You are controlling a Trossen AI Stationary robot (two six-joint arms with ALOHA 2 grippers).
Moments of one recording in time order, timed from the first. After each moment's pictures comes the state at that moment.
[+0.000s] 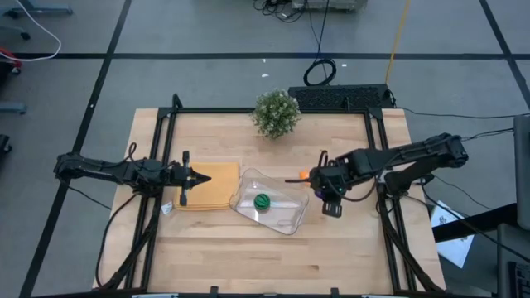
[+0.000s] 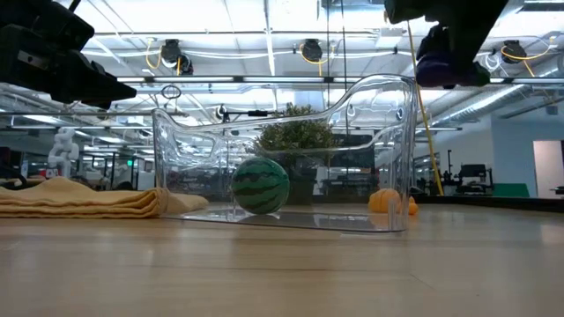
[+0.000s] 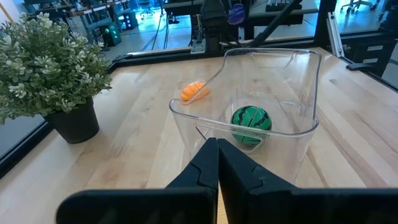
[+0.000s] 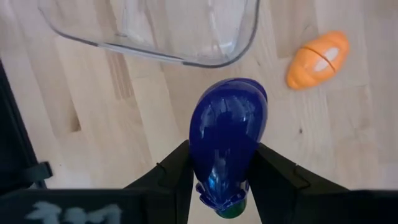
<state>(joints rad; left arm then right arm) -0.14 0.24 0.11 -0.07 -0.16 0.08 0.18 1.41 1.23 -1.17 -0.07 0.42</state>
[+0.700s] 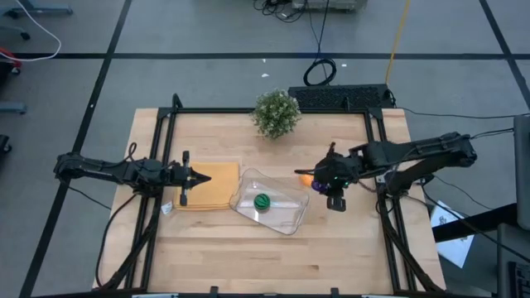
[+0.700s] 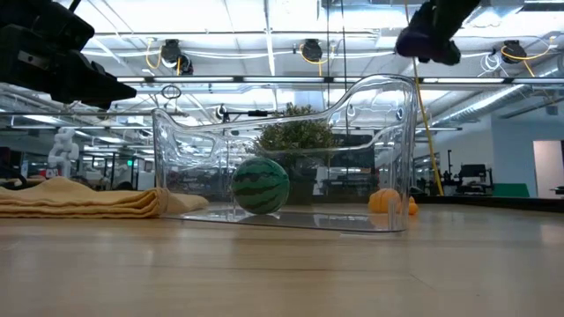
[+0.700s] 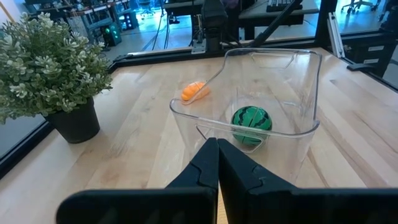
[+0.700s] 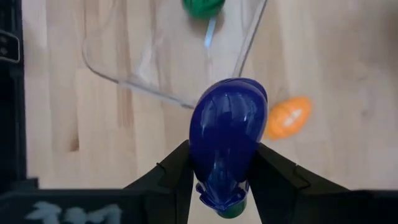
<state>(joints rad) -0.13 0.24 0.11 -0.07 -0.16 0.08 0.16 1.29 1.24 -1.08 -0.01 0.27</state>
